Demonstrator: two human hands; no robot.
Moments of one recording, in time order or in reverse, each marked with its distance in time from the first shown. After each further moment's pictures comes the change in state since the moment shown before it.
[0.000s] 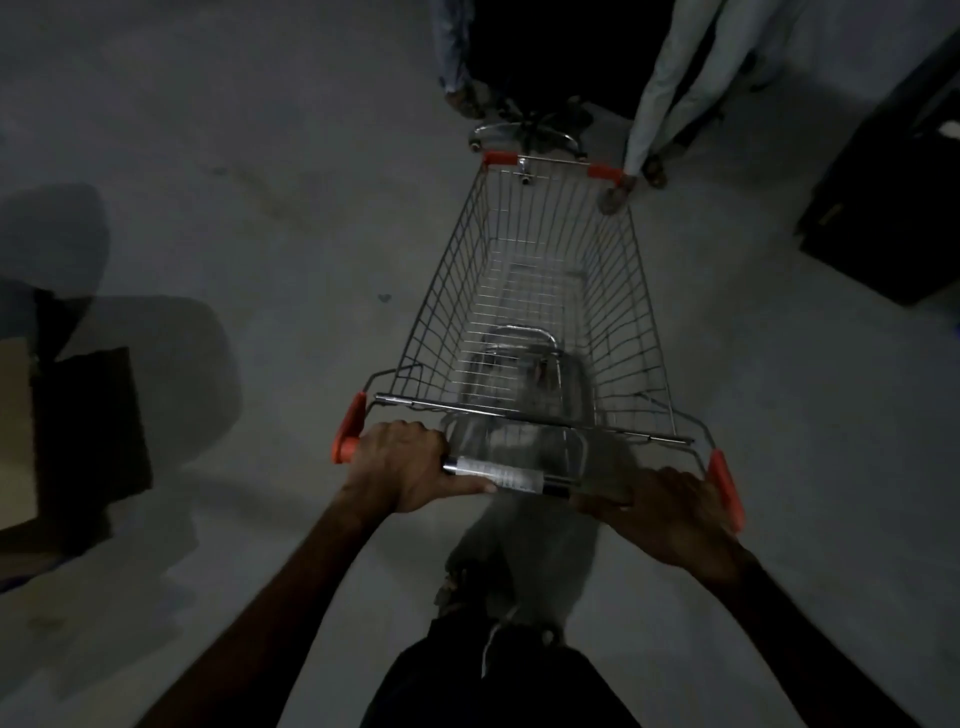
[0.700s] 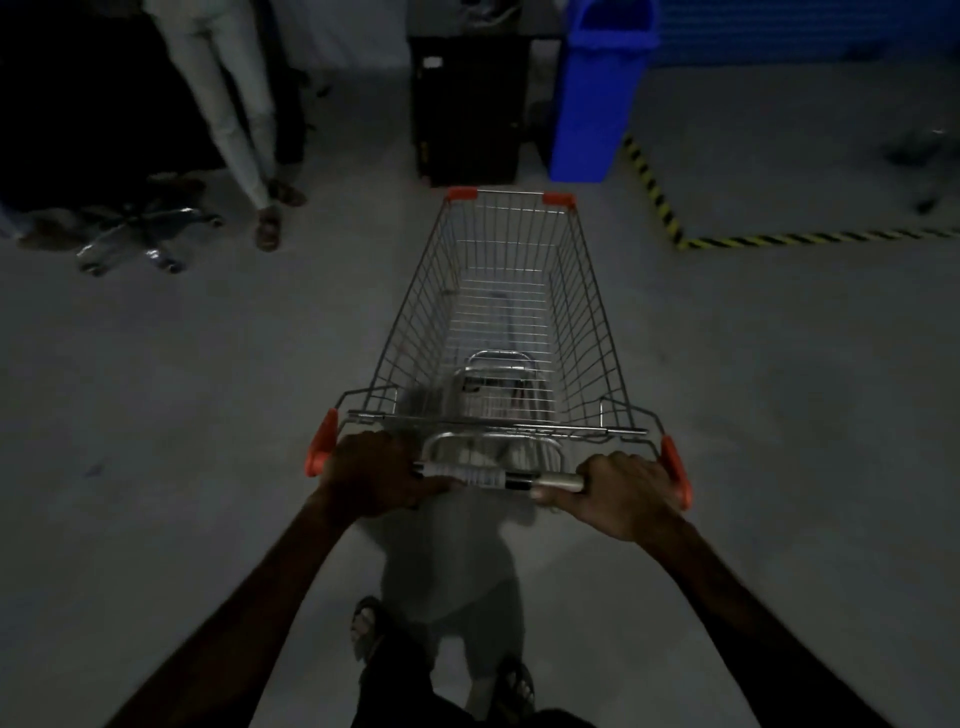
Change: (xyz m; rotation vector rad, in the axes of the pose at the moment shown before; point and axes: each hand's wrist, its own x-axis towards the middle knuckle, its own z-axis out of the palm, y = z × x) left_hand -0.032 0.347 -0.020 0.135 -0.093 0.659; right_hand -0.336 0.166 0.092 0.284 -0.037 0.725
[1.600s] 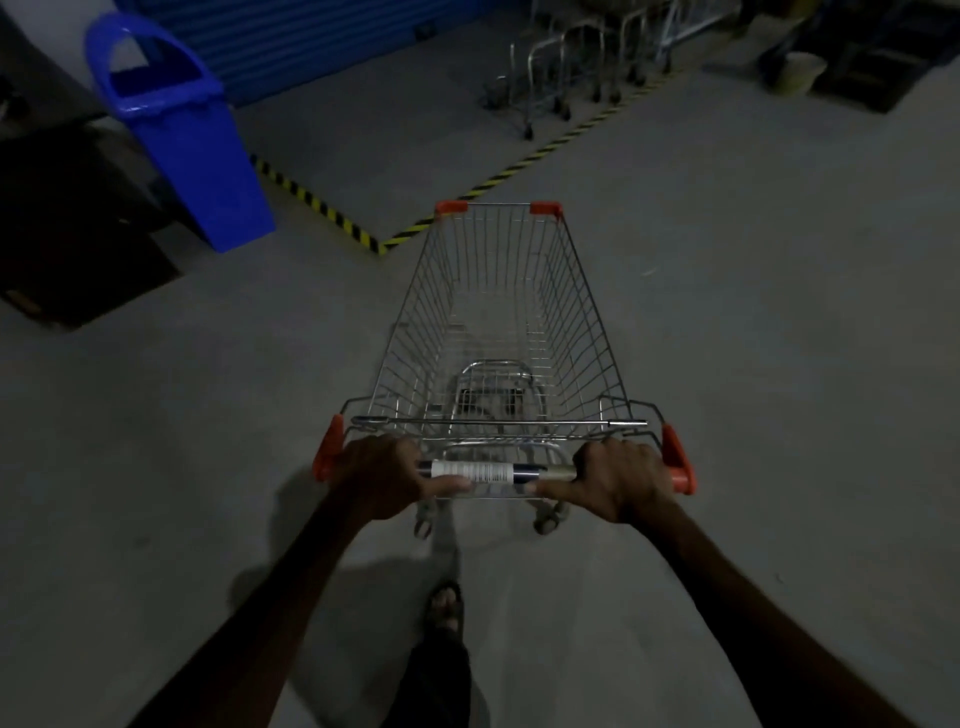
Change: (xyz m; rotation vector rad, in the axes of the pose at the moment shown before) left_hand 0.236 0.376 -0.018 0.126 0.124 0.740; right_hand -0.070 0.342 0.056 0.193 0.191 0.605
